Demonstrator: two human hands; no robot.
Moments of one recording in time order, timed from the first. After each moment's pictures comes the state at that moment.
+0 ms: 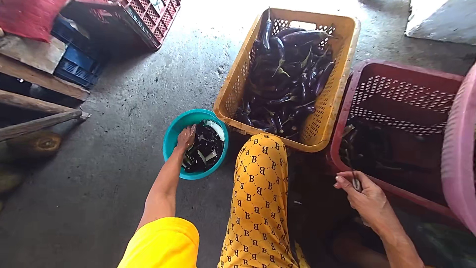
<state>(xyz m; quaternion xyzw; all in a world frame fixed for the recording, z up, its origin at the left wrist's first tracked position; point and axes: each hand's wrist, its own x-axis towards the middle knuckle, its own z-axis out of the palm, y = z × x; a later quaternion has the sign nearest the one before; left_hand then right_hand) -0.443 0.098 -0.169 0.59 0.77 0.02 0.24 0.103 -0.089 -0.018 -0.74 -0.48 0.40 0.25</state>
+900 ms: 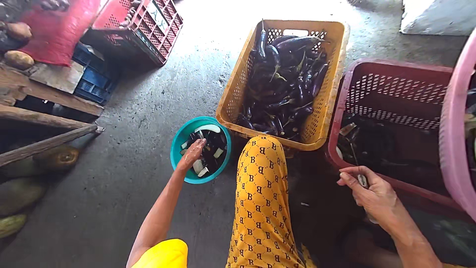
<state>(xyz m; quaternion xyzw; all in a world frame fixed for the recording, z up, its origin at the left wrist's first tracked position) -0.379 0.050 -0.060 0.48 0.74 0.11 0.46 0.099 -0.092 0.004 -0.70 -0.48 0.42 0.31</state>
